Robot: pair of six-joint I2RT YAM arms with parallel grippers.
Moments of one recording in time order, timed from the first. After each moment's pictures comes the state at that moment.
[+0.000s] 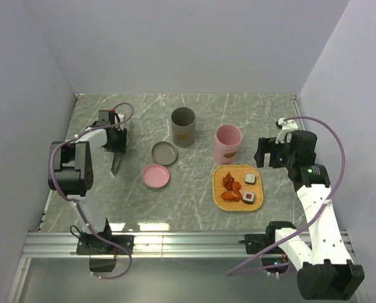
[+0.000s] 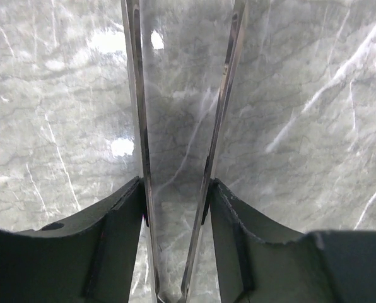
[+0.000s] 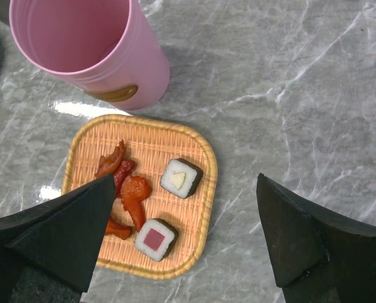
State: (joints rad) left arm 0.01 1.84 1.15 -0.36 0.03 0.04; right arm -0.03 0.87 0.89 -0.67 -0.21 -0.05
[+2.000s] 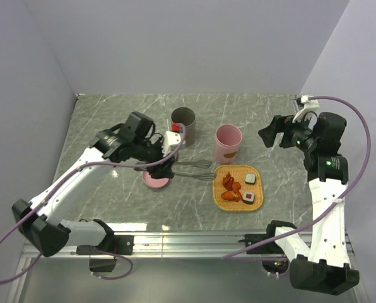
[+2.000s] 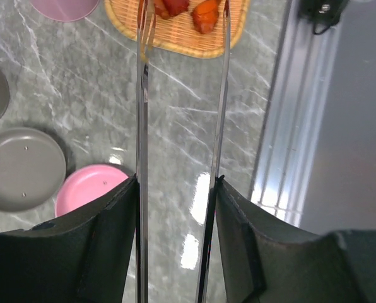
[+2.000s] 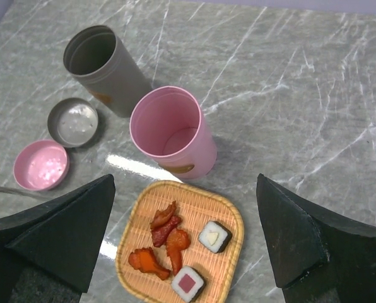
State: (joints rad) left arm -0.62 1.26 1.33 -0.95 0.61 0.45; right arm -0.17 0.93 1.17 -0.64 -0.54 0.00
